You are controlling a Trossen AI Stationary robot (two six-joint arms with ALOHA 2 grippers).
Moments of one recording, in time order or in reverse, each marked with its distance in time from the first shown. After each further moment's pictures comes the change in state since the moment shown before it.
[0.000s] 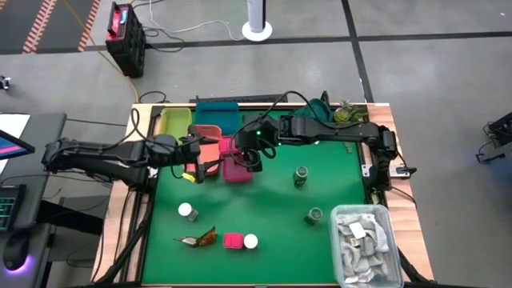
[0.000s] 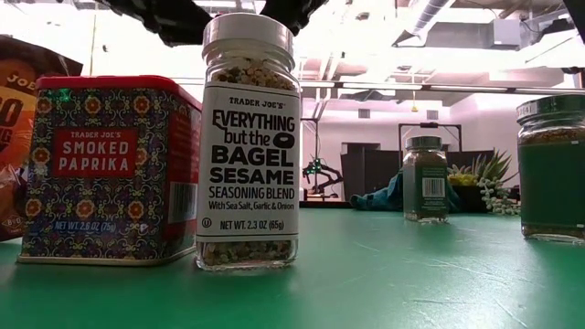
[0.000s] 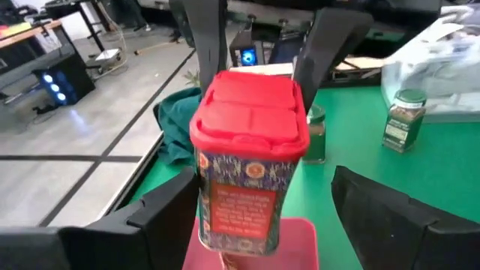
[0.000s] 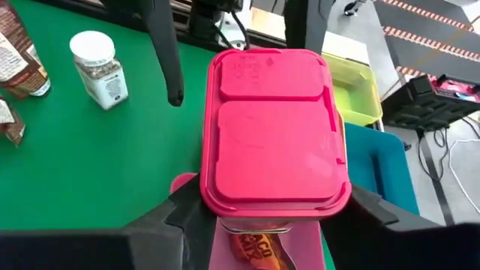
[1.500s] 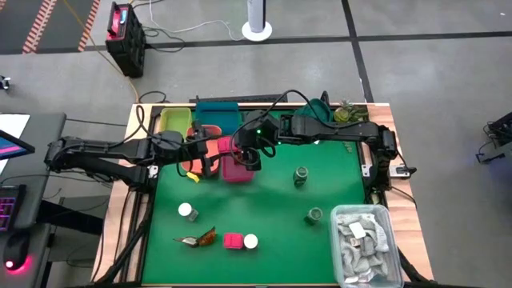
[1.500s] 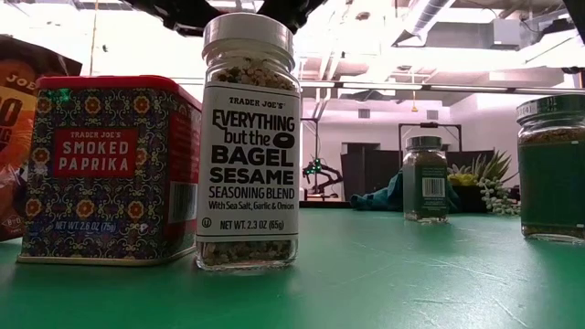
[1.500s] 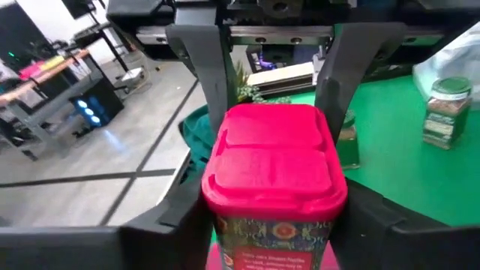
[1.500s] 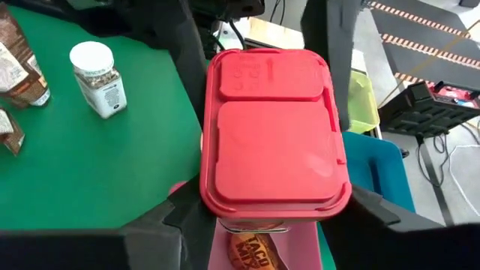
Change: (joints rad) left arm 0.034 0.098 0.063 0.058 -0.045 0.157; right arm 0.001 0.000 0.000 0.025 -0.019 -0.003
